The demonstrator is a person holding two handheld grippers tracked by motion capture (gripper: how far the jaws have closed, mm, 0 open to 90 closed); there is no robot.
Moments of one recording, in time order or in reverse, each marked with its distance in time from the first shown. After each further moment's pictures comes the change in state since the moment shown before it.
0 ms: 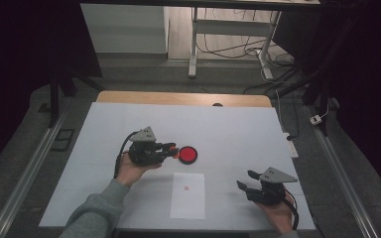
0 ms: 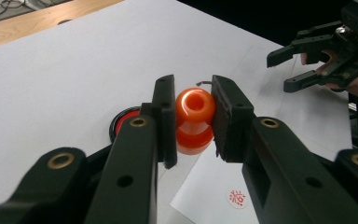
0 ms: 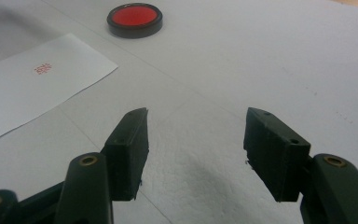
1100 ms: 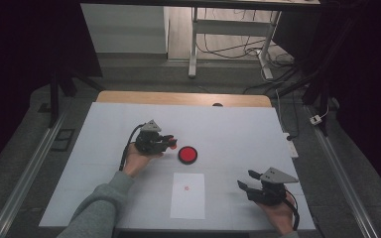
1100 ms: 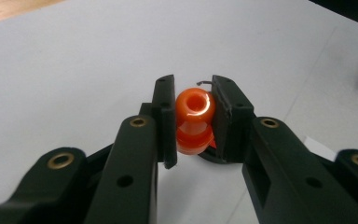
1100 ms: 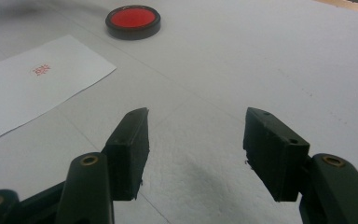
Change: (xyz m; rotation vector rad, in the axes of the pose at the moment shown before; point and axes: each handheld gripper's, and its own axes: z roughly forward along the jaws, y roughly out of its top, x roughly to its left) left arm 0.055 -0.010 0.043 0.073 0.125 -0.063; right arm 0.000 0.000 -0.002 -0.011 -0.008 -0.002
